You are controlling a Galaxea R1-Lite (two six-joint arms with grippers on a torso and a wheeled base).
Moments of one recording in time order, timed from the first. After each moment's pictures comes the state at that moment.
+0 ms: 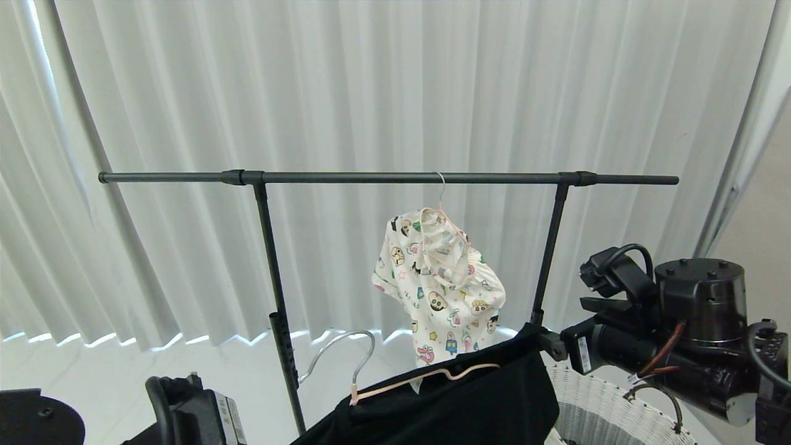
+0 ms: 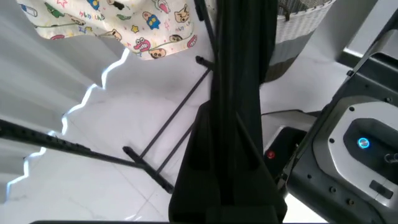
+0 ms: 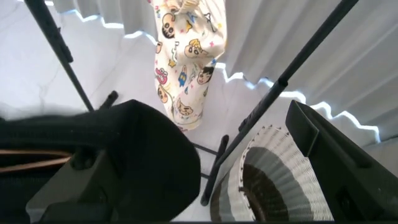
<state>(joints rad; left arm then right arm) -0.85 1.12 -0.33 -0.18 -0.01 0.16 0.63 1.61 -0.51 -0.68 -0.18 0.03</state>
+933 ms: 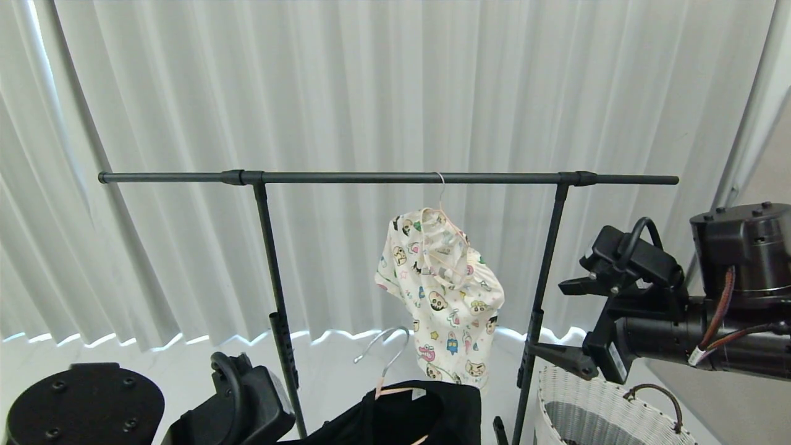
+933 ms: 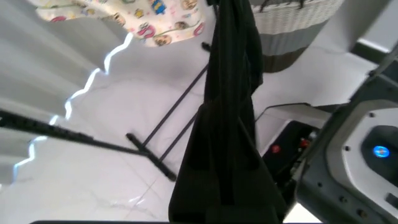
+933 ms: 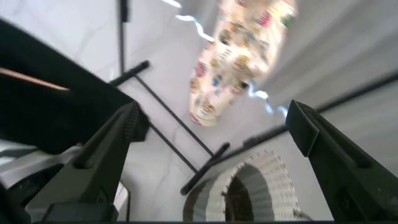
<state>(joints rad) -0.84 1.24 -0.39 -0.20 -0.01 0.15 0.63 1.46 -0.74 -0.21 0.17 -0.29</state>
